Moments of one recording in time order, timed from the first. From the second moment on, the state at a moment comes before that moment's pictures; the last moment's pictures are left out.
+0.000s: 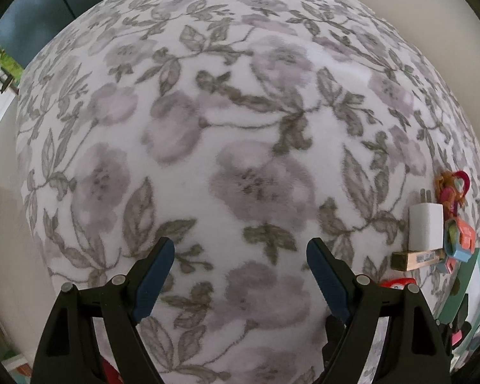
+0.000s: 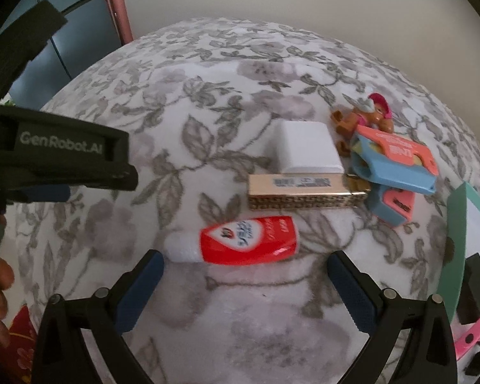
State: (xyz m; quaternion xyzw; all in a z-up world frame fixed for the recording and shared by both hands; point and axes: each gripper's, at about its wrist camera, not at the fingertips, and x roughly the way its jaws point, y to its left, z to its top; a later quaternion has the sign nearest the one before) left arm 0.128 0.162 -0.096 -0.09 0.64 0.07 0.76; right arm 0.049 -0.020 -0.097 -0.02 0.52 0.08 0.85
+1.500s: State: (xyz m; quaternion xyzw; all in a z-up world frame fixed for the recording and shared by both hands) left arm 0.154 0.041 -0.090 -0.10 0.60 -0.07 0.79; right arm 0.037 -0.117 -0.053 0.07 0.48 0.00 0.87
